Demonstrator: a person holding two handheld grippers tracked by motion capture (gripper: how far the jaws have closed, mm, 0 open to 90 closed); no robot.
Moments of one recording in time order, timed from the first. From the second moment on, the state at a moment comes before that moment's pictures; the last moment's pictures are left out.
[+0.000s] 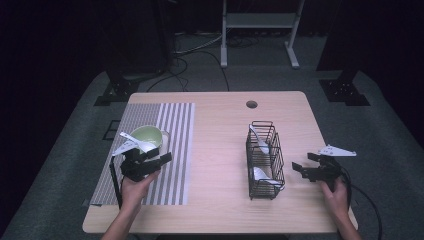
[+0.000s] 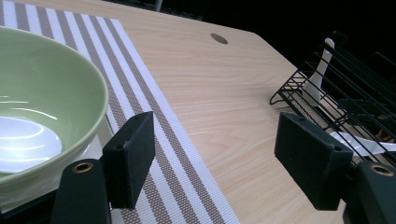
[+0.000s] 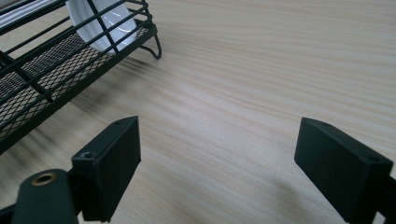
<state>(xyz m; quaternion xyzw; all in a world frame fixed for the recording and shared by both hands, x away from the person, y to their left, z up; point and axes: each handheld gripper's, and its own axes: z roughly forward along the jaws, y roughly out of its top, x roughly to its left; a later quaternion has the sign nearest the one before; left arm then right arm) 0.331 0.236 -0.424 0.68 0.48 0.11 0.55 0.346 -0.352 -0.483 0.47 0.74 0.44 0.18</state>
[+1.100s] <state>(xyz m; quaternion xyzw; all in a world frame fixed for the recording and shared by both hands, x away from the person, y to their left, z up) 0.333 0.186 -0.432 0.71 0.45 0.09 0.53 0.345 -0.352 -0.483 0.46 0.75 0.44 0.18</state>
